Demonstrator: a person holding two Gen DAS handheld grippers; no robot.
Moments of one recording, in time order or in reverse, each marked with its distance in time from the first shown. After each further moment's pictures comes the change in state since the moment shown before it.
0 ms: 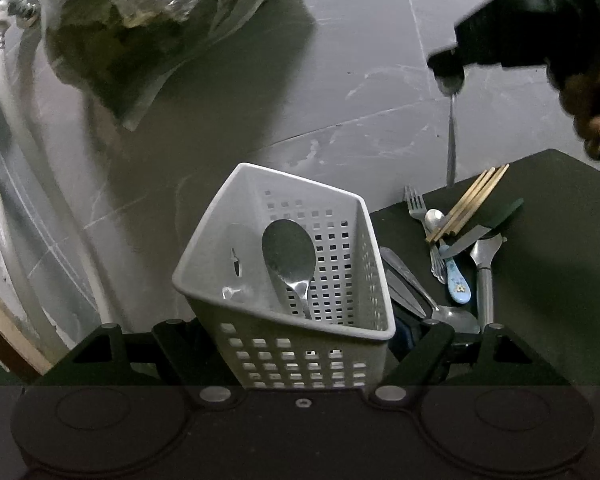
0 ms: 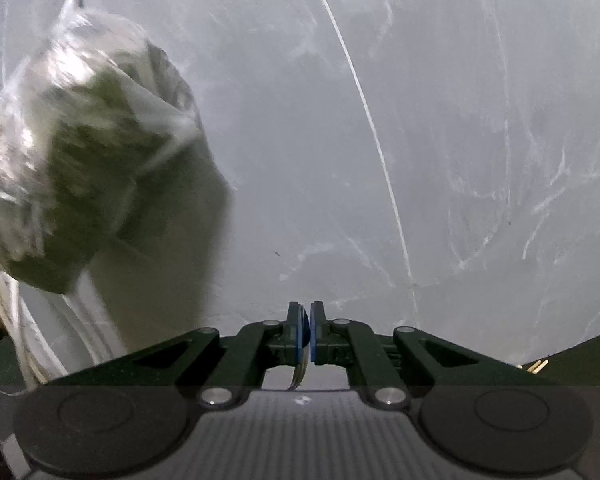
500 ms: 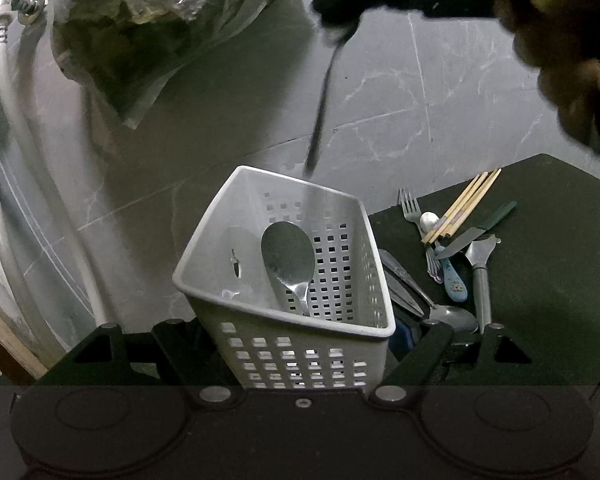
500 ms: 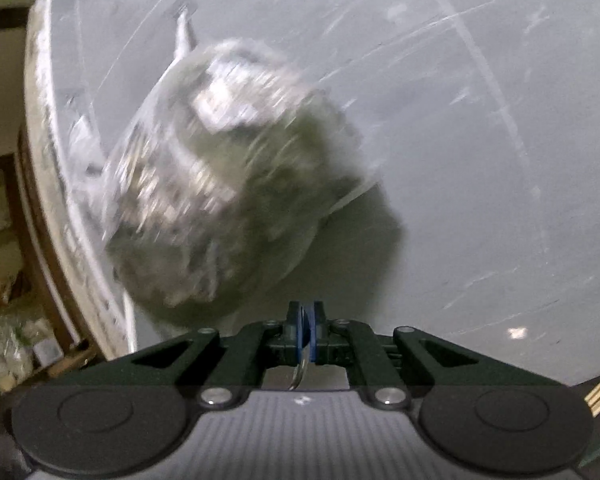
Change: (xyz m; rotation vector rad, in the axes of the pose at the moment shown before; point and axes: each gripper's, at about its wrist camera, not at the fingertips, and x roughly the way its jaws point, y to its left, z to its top) left arm -0.003 0.011 -0.006 -0.011 -0.024 -0.034; right arm -0.016 0.090 0.004 0.022 -0.068 0.257
